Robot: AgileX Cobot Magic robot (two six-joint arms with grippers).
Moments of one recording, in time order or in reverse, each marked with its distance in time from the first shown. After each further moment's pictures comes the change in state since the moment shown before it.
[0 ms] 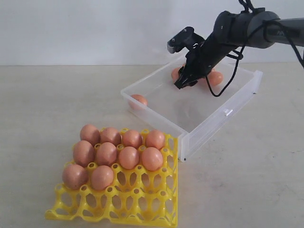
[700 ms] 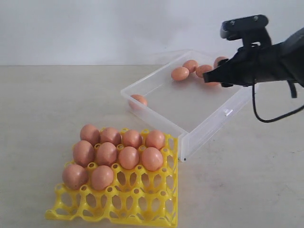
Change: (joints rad) left arm 0.000 0.000 0.000 0.000 0.000 0.000; right arm -0.004 -0.659 0.942 0.682 -0.684 -0.214
